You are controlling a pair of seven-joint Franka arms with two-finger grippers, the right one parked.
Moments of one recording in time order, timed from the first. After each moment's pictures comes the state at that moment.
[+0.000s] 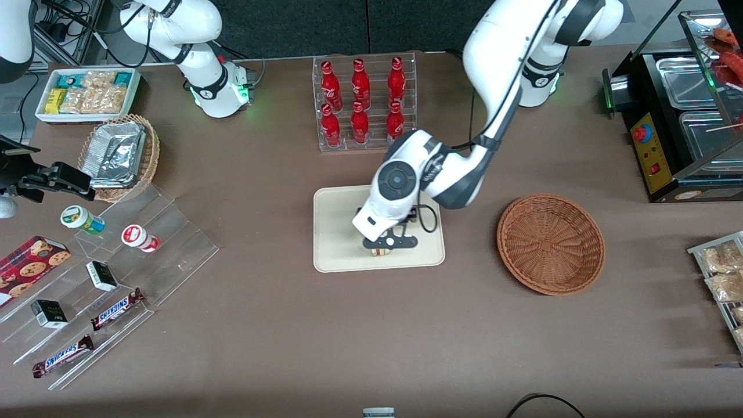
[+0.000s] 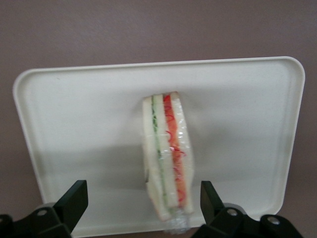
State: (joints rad) arm -0.67 0.69 -0.04 -1.38 -0.14 1.99 -0.61
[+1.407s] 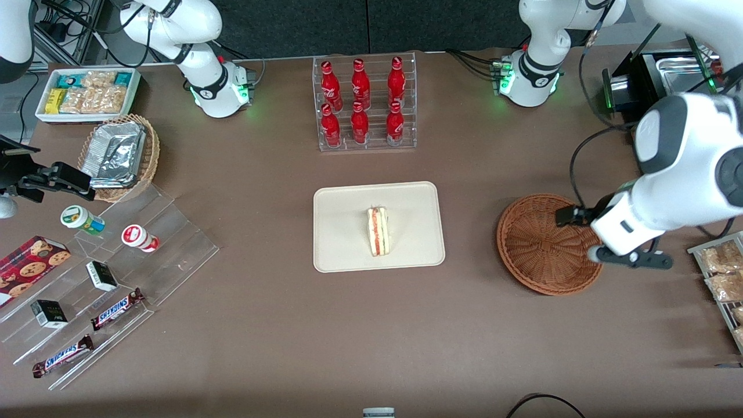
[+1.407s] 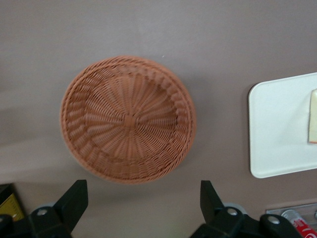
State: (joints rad) arm -0.12 0.24 0.00 -1.56 -0.04 1.64 0.00
